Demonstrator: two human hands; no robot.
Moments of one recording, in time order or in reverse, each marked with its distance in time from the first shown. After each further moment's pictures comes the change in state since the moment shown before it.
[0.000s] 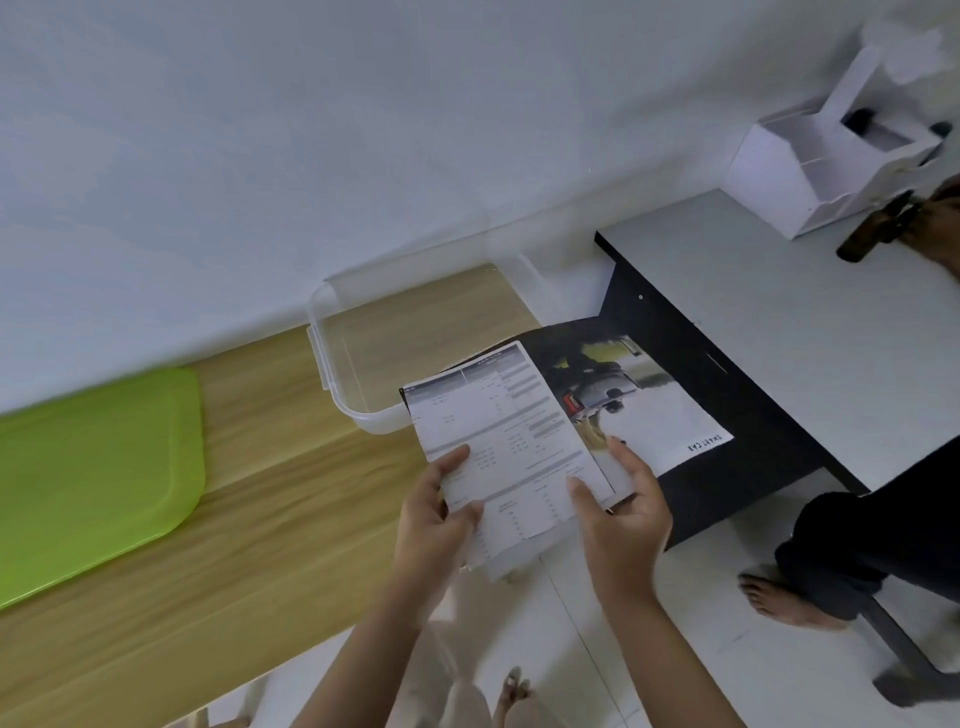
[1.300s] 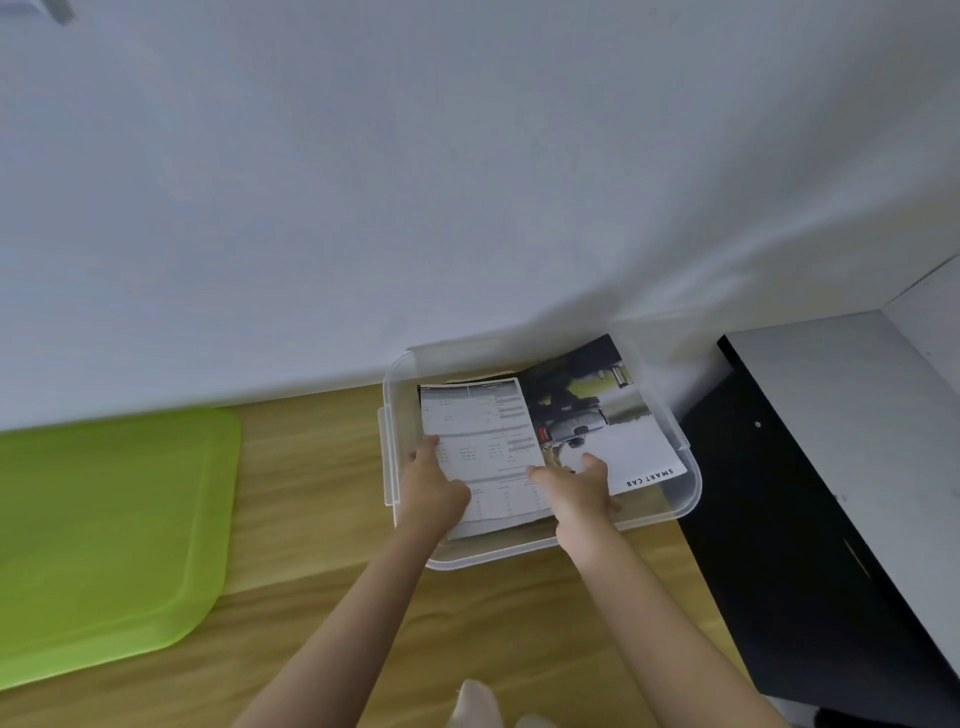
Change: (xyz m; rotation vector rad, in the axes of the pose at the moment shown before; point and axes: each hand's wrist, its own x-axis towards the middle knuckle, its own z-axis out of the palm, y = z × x) left_hand 0.228 0.065 -0.075 0.619 0.309 -0.148; right_hand 0.161 -0.023 0.233 -0.374 -0.230 0.631
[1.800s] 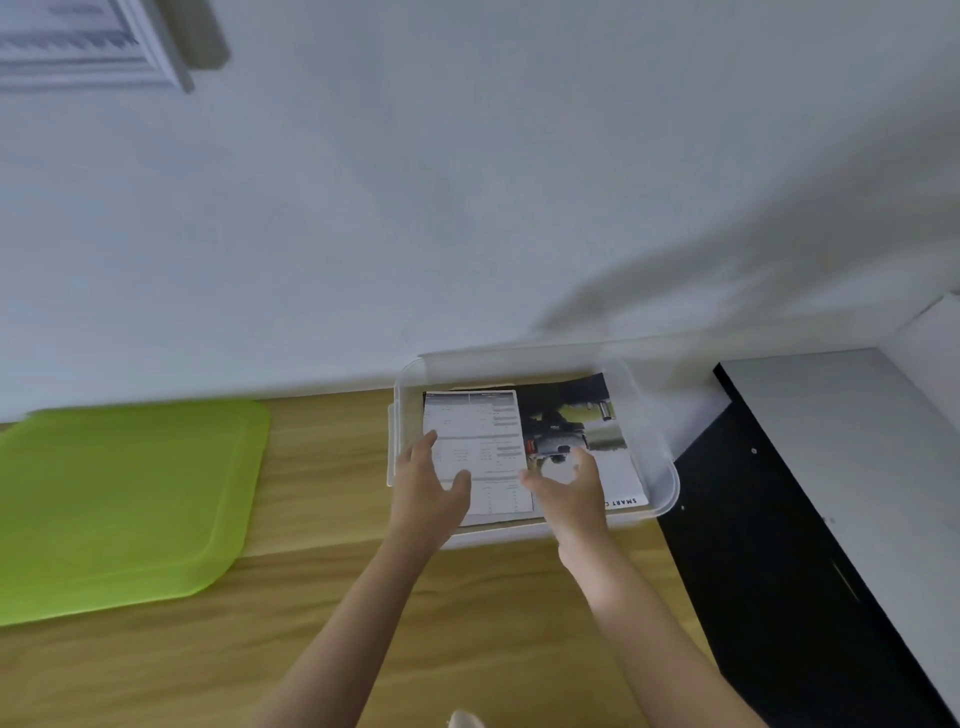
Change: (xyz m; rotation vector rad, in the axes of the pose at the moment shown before) left_hand -0.067 0.011 -0.012 -0.011 0.166 0.189; right_hand -0.041 0.008 -0.036 -0.043 -0.219 -0.330
